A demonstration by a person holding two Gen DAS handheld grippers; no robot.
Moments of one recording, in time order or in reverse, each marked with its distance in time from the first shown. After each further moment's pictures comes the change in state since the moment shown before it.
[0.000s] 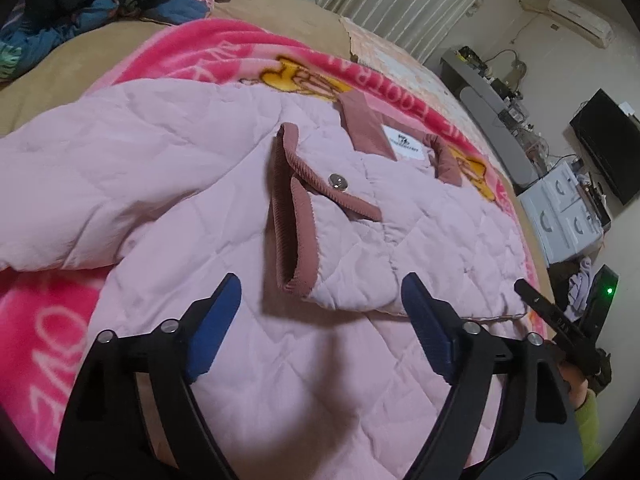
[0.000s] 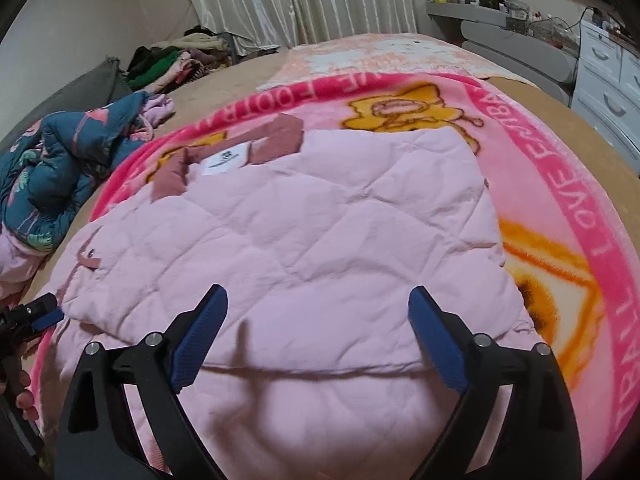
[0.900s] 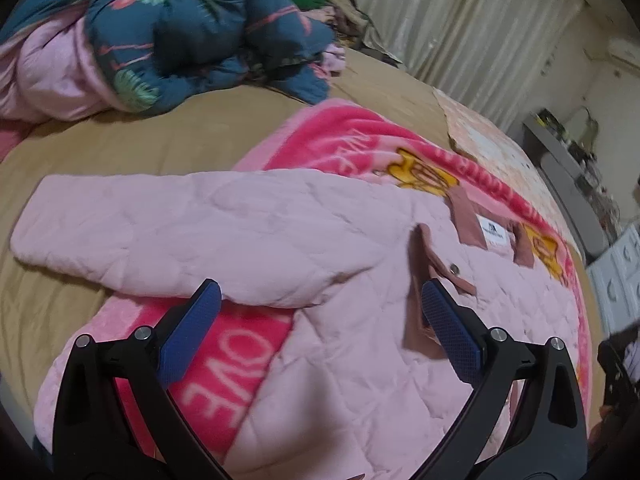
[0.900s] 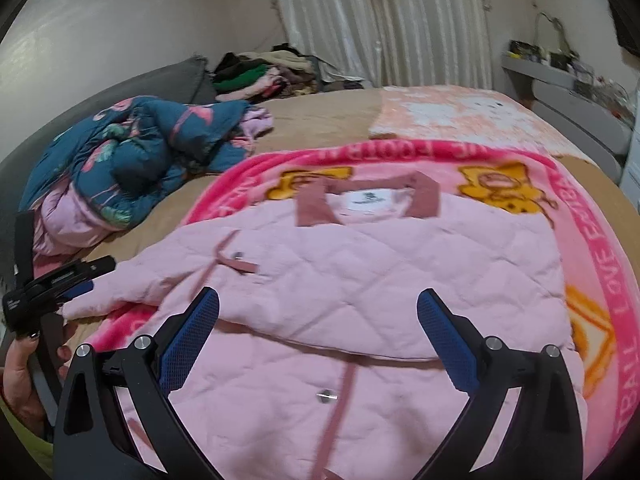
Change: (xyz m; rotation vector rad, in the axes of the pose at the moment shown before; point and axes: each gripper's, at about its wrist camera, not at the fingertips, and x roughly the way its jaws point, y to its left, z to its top) left arm -0.105 0.047 0.010 -0.126 -0.234 0.346; right arm -0.078 0.135 0.000 -0.202 -0.115 0.193
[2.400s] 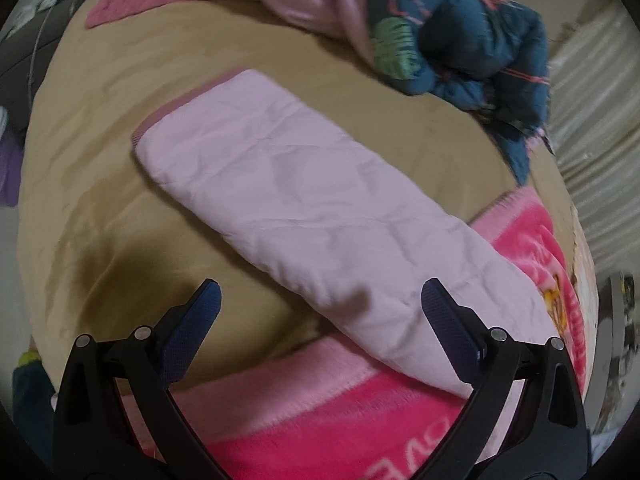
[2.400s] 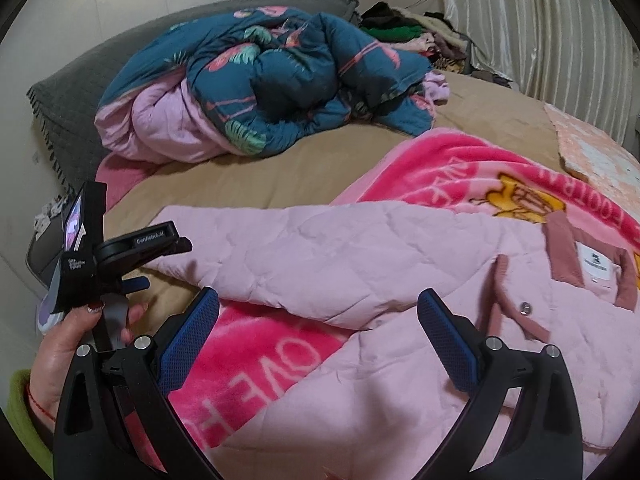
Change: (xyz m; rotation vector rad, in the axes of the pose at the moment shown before) left arm 0.013 0.222 0.009 -0.600 0.054 0.304; right arm 0.123 0.253 0.010 -0.338 0.179 0.297
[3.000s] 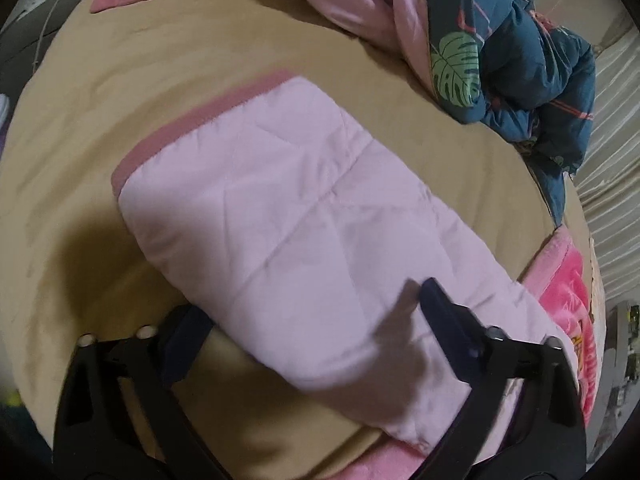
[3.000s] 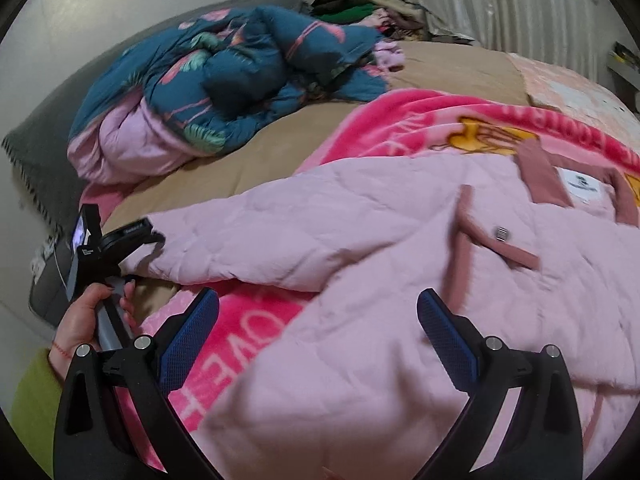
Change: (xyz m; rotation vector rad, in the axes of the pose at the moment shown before) left arm 0.047 0.044 0.041 -0.045 -0.033 0.025; right arm -0.008 -0.052 -0.044 0.199 0.000 -0.026
